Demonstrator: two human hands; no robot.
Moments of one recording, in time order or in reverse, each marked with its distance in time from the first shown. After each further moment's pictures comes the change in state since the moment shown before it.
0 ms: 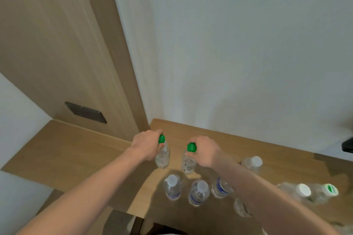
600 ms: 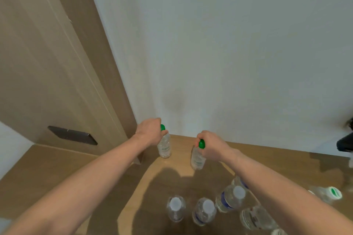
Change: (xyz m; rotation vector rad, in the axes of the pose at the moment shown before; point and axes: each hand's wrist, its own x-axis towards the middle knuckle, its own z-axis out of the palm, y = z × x) left_hand 0.100 0.003 -0.043 0.008 0.049 -0.011; right_hand 0.050 0.037 -0.031 0.071 0.108 0.003
